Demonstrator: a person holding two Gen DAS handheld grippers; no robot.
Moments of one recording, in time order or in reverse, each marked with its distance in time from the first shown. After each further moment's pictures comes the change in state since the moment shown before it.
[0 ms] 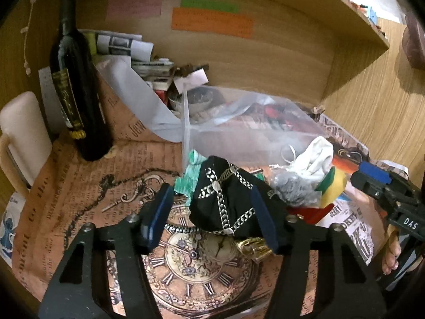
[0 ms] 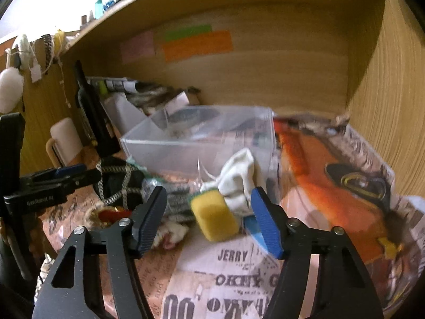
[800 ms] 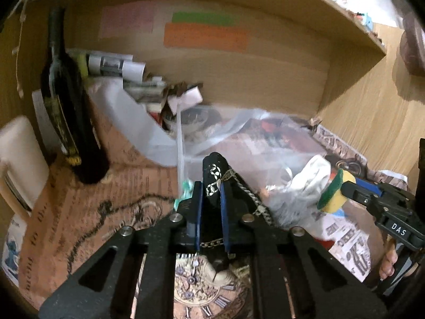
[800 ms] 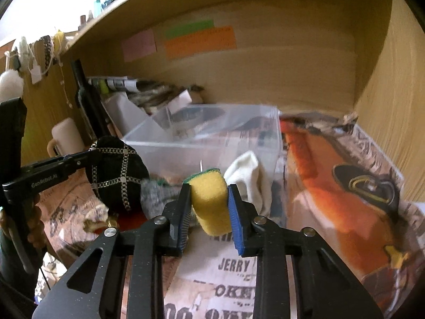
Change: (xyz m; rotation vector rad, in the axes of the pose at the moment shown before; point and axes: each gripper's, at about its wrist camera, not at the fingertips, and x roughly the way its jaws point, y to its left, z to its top) left arm -0.003 -0.005 0.029 0.035 -0.077 -0.010; right arm 0.004 0.001 0.009 -0.015 -0.030 0.024
